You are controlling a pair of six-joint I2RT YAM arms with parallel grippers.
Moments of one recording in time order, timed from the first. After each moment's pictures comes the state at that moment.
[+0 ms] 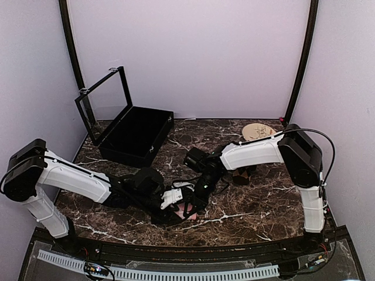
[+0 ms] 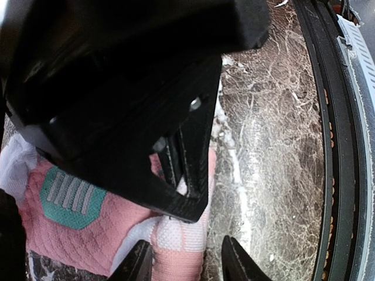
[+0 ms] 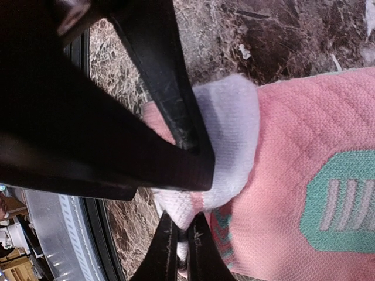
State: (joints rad) left arm -1.05 1.59 0.71 0.03 0.25 0.22; right arm 0.97 2.11 1.46 -0.72 -0.73 -0.28
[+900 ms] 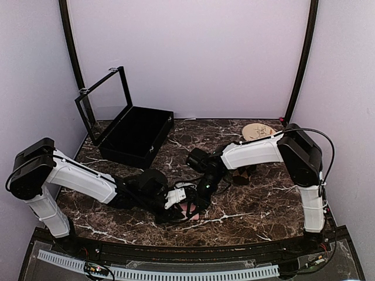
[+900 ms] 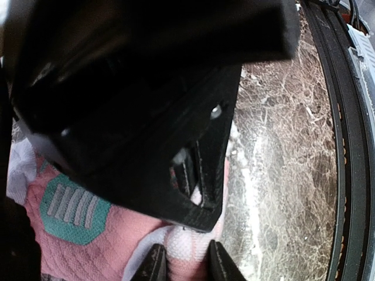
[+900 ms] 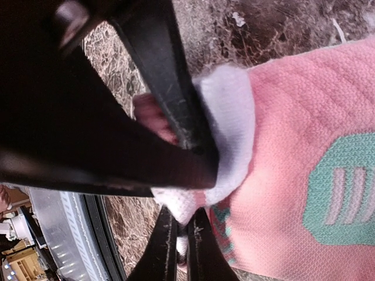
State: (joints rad) left arm -1.05 1.66 0.73 0.09 0.21 0.20; right arm 0.95 2.12 1.45 -0.74 -0.74 -0.29
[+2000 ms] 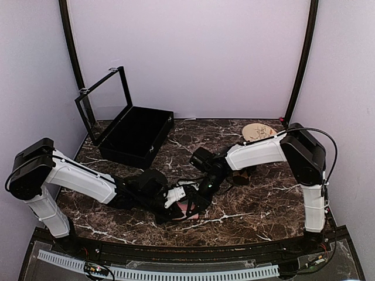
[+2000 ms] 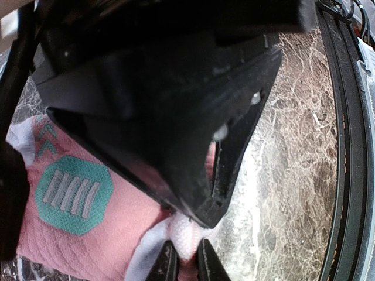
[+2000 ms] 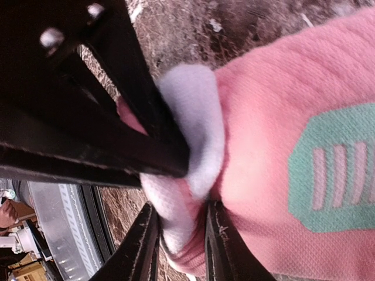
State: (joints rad) left arm -1.05 1.66 0.73 0.08 0.20 0.10; right arm 0.93 2.09 1.38 -0.64 -0.75 -0.22
